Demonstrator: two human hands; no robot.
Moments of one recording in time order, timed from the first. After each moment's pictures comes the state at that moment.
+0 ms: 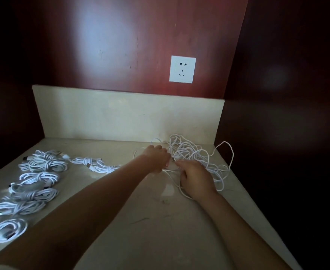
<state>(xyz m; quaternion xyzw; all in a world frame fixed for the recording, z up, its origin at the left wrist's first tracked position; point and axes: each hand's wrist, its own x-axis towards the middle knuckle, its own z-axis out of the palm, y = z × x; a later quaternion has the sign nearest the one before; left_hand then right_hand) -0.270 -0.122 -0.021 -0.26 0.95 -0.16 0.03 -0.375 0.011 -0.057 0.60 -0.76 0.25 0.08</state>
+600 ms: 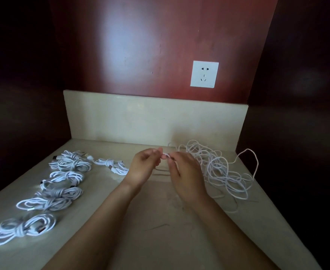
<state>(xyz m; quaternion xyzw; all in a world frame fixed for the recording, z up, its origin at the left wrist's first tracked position) -0.182 -0.087 -0.017 -0.32 0.64 0.51 -0.47 -0.309 -0.029 -0.045 0.64 -0.65 0.39 0.10</state>
